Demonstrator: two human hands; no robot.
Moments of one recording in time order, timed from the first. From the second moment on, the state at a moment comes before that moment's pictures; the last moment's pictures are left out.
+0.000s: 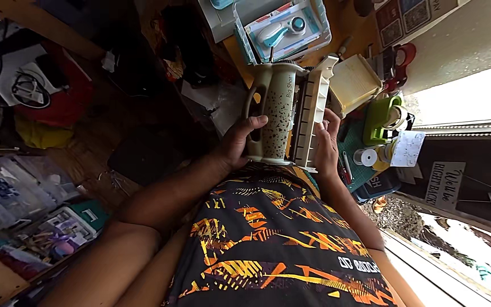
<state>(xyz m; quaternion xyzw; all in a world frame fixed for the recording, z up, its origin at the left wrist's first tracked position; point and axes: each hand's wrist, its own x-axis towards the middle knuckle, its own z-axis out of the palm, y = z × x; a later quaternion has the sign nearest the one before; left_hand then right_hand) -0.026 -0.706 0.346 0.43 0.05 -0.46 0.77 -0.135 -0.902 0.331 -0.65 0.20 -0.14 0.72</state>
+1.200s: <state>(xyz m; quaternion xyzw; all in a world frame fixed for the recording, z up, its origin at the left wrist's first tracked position) -0.038 -0.697 0.377 0.45 -0.02 -0.40 0.79 -0.130 -0.902 0.333 -0.63 0.10 -0.19 0.75</state>
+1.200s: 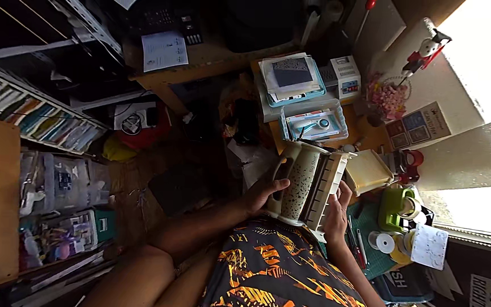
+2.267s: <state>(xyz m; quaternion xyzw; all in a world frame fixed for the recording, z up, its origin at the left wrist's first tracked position) -0.045 -0.698 0.394 0.50 -0.02 -0.42 0.76 -0.149 -0.886 0.278 -0.41 0.10 -0.08 0.90</state>
